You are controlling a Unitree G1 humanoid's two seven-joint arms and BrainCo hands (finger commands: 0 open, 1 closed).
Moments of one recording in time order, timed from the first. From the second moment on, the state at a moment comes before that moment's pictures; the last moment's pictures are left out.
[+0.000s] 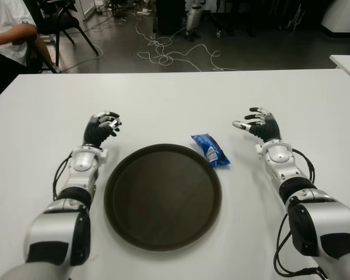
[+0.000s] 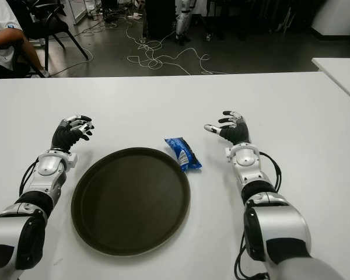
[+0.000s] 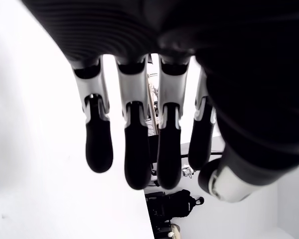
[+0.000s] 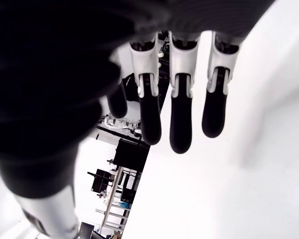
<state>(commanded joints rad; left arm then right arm) -0.71 0.19 0.14 1.27 0.02 -0.49 -0.04 -0.78 -0.16 -0.09 1.31 -0.12 -0.32 -0.14</state>
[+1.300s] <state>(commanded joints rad) -0.70 0.20 0.14 1.27 0.03 -0.49 -0.04 -0.76 -0.22 0.31 1.29 -0.61 -0.54 -0.81</state>
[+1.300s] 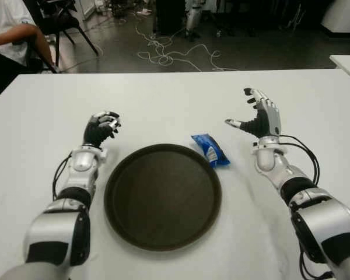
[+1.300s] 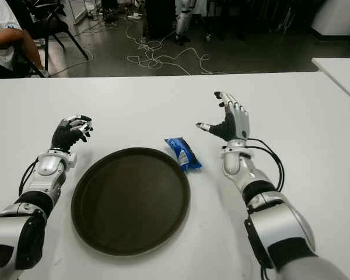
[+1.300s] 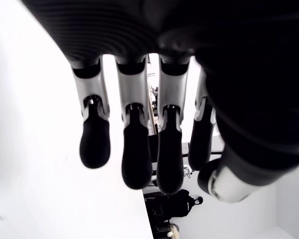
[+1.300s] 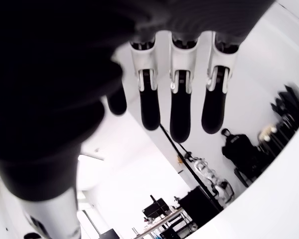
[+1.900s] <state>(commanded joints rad) -0.70 0.21 0.14 1.27 0.04 -0.50 -0.04 -0.77 -0.23 0.44 1.27 -0.71 -0.41 -0.87</state>
